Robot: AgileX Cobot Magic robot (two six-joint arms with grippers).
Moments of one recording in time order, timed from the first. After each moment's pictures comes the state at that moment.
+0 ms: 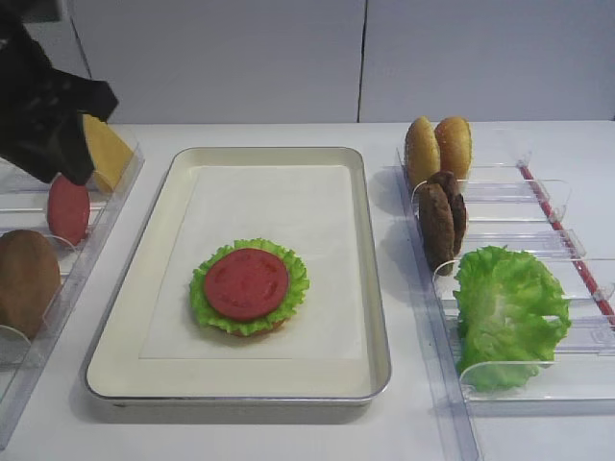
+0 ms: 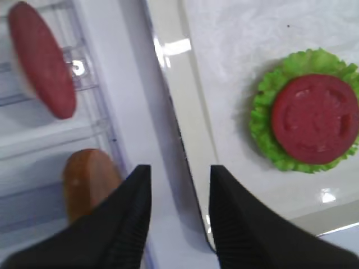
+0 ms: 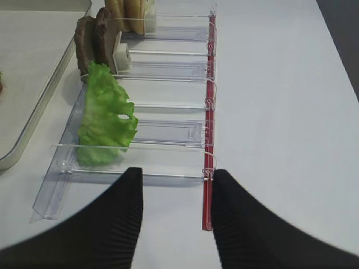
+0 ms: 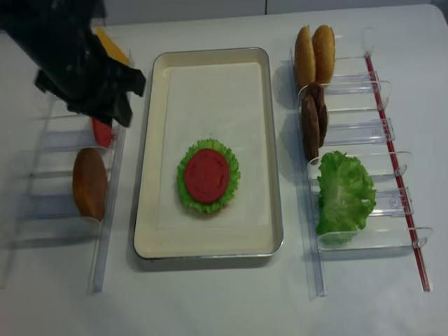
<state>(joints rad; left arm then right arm) -0.18 1.53 -1.37 -0.11 1.22 0.02 0.04 -0.02 -0.47 0.08 1.12 0.00</state>
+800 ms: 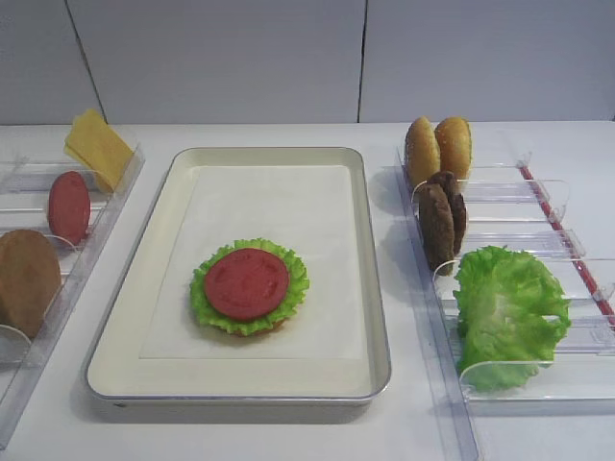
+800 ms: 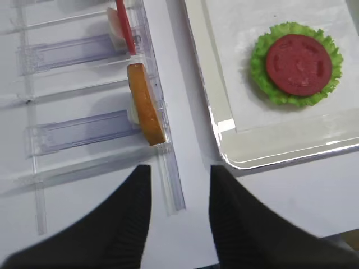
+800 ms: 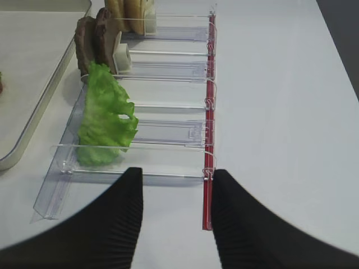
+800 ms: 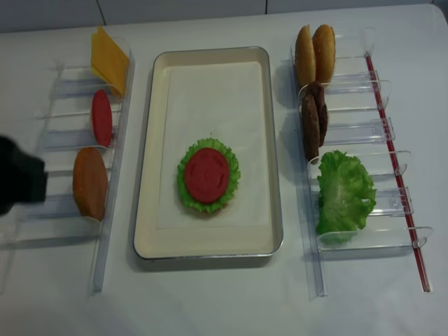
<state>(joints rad) -0.18 0.81 -1.04 0.00 1.26 -0.04 0.04 -0.02 -0.47 0.08 1.12 0.00</state>
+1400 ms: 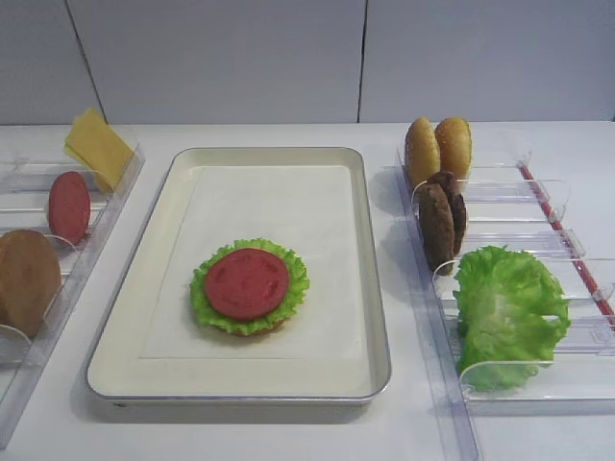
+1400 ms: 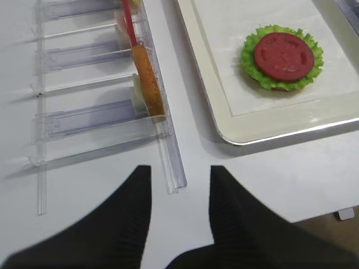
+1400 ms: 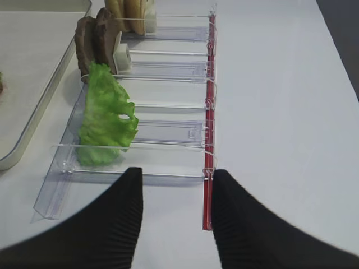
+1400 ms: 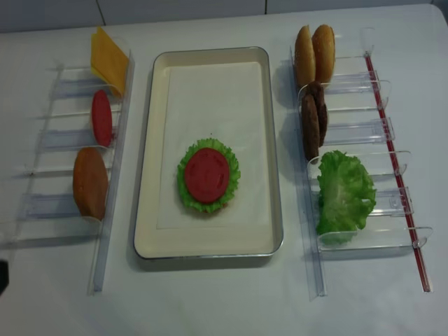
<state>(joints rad) -0.18 0.31 -0.79 0.00 1.27 -0.04 0.04 -0.02 -0.47 0.08 1.12 0.00</state>
